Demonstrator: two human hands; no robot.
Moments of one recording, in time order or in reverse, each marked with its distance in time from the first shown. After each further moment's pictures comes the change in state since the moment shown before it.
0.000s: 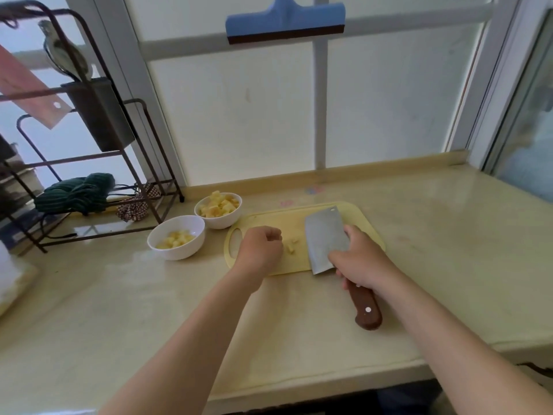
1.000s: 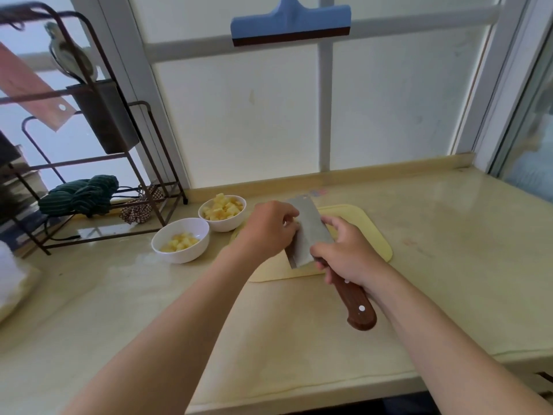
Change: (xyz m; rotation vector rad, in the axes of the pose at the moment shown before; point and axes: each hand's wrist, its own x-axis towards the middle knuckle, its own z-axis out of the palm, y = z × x) left_hand 0.016 0.043 -0.020 0.600 -0.006 0.589; right_hand -0.012 -0.039 0.012 0.272 -0.077 -0.099
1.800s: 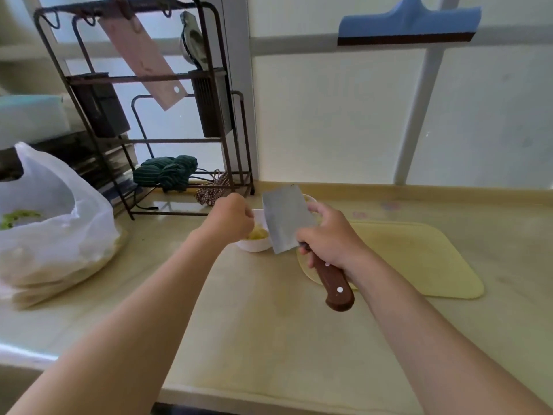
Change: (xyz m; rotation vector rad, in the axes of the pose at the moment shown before) left_hand -0.042 -0.140 -0.112 0.117 0.043 -0.493; right_hand 0.030 -0.069 0.126 -0.039 -0.192 -0.090
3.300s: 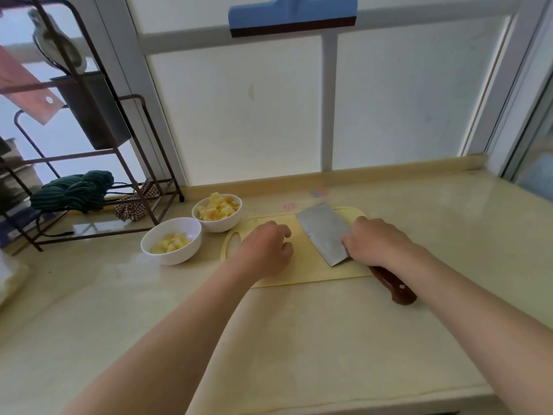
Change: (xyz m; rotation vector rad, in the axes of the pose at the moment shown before) left_hand -0.025 0.141 0.140 0.160 -0.148 0.366; right_hand -0.004 0.099 -0.183 -0.984 0.187 0.297
